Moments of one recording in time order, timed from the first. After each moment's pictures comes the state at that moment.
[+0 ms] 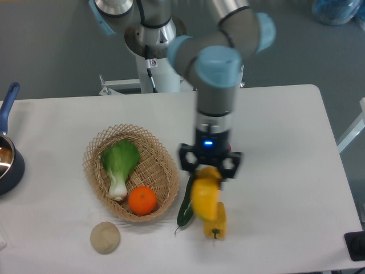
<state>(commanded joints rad) 2.37 -1.80 -1.84 -0.77 1.44 0.75</state>
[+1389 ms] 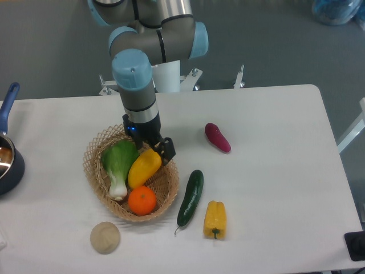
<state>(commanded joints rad) 2.32 -1.73 -1.89 -0.77 1.69 0.92</state>
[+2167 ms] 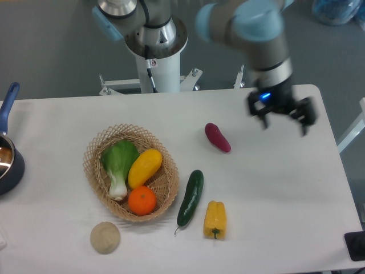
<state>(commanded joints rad) 2.99 -1.70 -1.73 -0.81 1.54 1.54</state>
